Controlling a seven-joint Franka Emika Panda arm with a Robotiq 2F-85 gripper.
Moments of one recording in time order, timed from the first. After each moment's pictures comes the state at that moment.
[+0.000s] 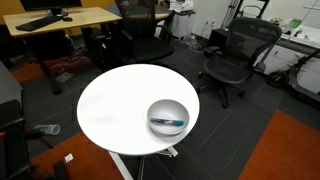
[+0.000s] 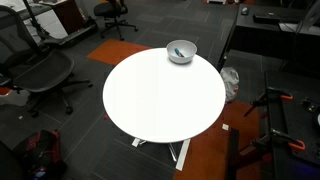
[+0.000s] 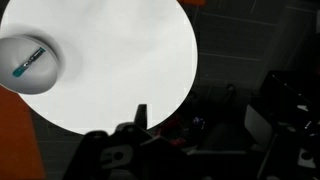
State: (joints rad) arm 0.12 -0.40 -0.01 -2.22 0.16 2.04 -0.09
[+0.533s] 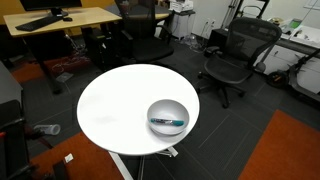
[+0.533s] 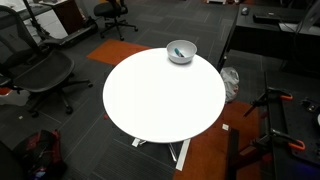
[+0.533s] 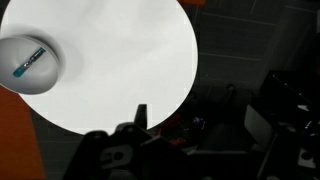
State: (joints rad) arm 0.12 -0.40 -0.01 -2.22 0.16 2.04 -0.09
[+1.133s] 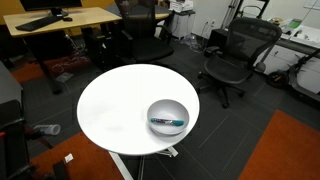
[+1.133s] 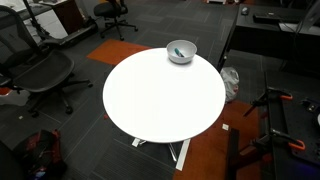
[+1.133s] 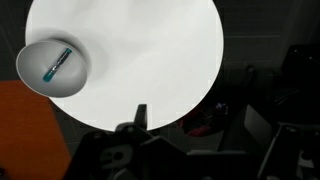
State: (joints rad) arm 0.04 -0.34 -0.06 -2.21 0.16 2.12 -0.09
